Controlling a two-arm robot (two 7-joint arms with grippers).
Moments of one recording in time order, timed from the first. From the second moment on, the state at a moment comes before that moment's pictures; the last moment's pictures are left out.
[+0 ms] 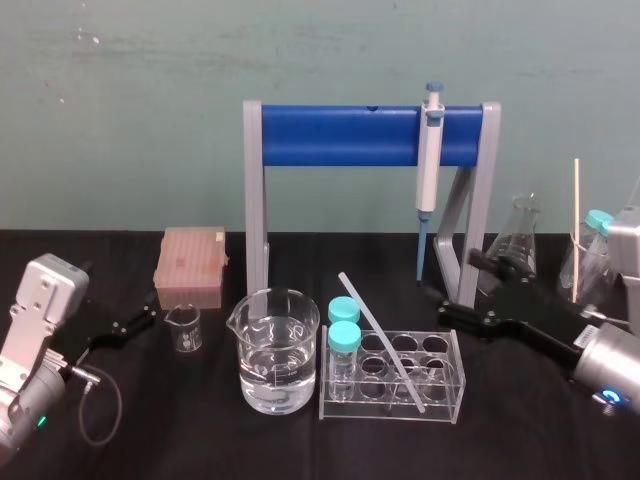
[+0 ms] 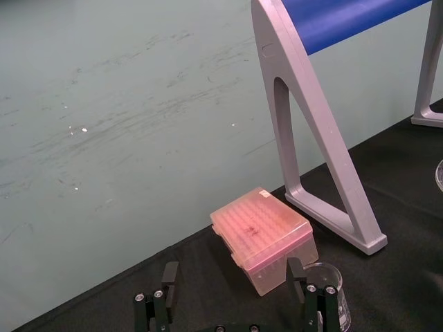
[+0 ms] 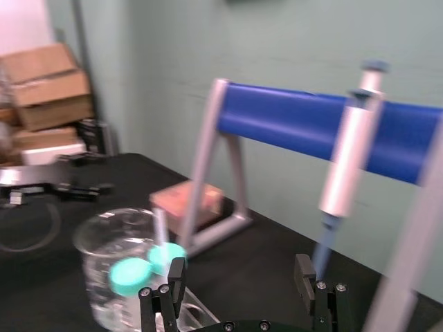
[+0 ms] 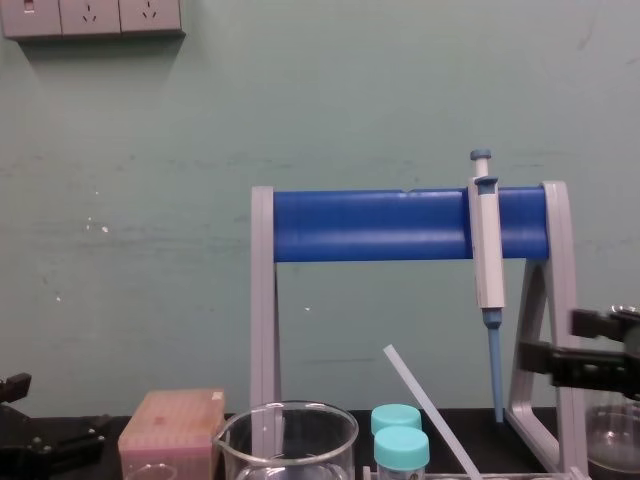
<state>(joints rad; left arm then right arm) -0.20 0.60 0.45 -1.41 -0.25 -0.12 0.03 0.23 0.64 -0.38 -1.51 0.59 -0.06 0.50</state>
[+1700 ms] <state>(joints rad) -0.20 0.60 0.45 -1.41 -0.25 -0.12 0.03 0.55 0.41 -0.58 -1.15 0.47 -0.07 0.76</state>
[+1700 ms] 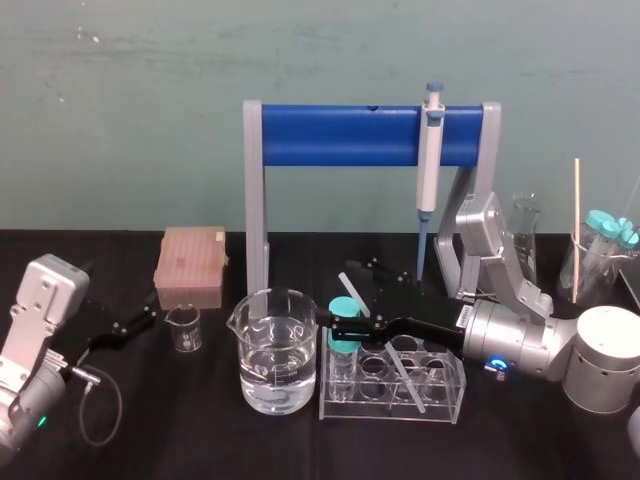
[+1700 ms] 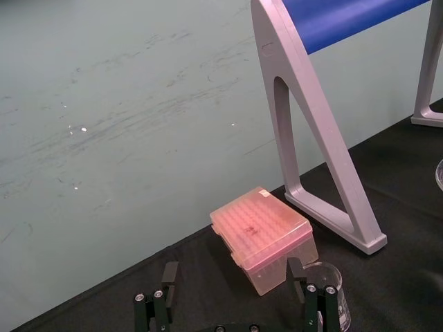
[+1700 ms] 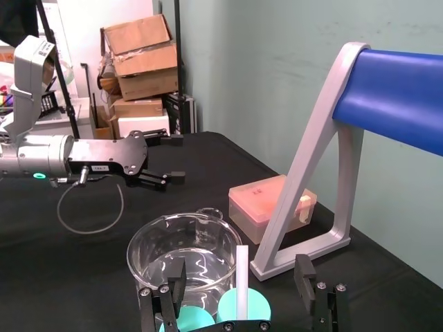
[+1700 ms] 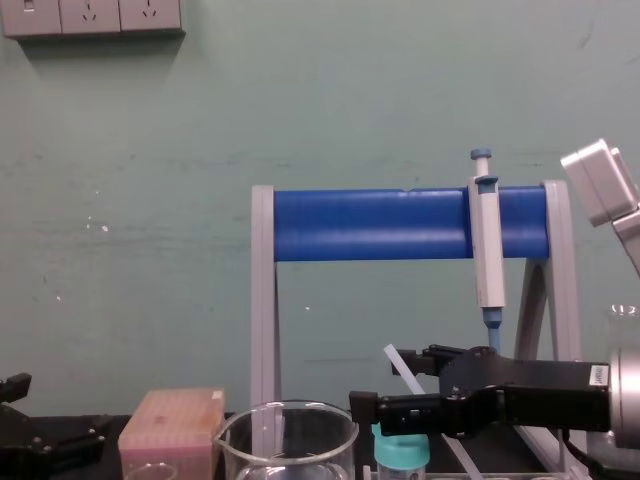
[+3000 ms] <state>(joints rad) -0.20 0.60 0.45 -1.41 -0.25 -0.12 0.03 0.54 0.41 -0.58 -1.15 0.48 -0.07 0.76</state>
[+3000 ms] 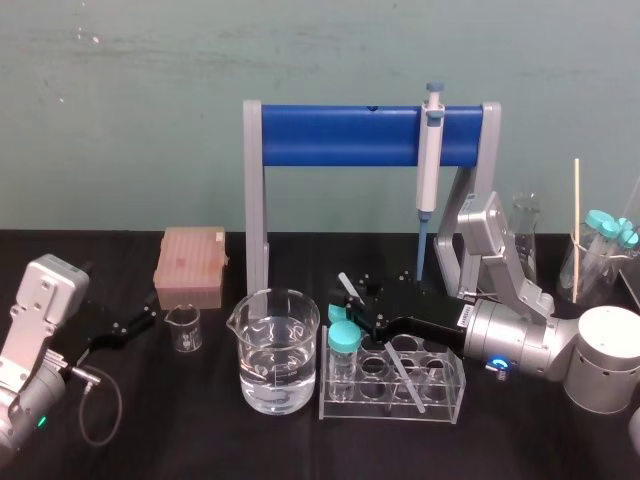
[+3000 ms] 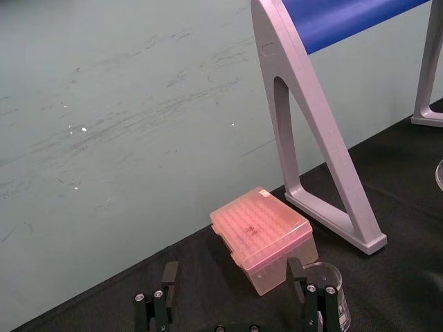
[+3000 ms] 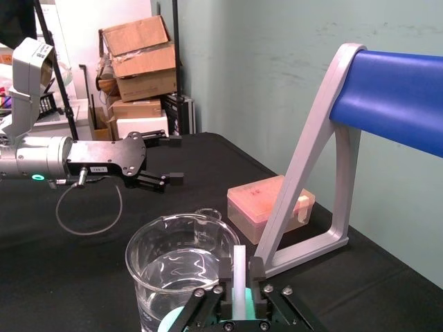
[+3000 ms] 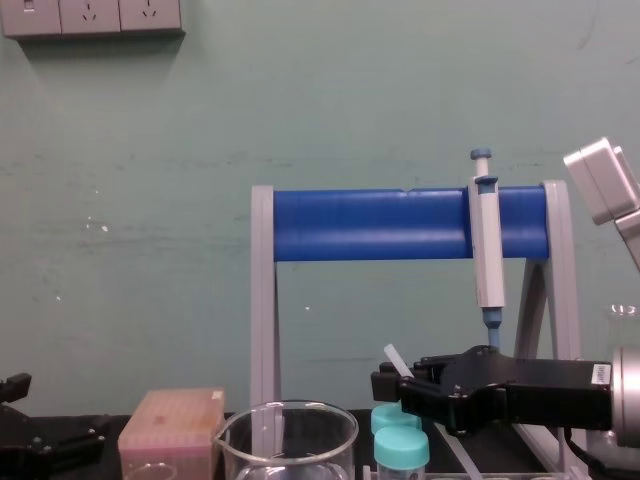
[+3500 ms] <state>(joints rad) -0.20 0.60 0.45 -1.41 -0.25 -0.12 0.03 0.53 0.41 -0.56 -1.16 0.49 -0.11 0.76</state>
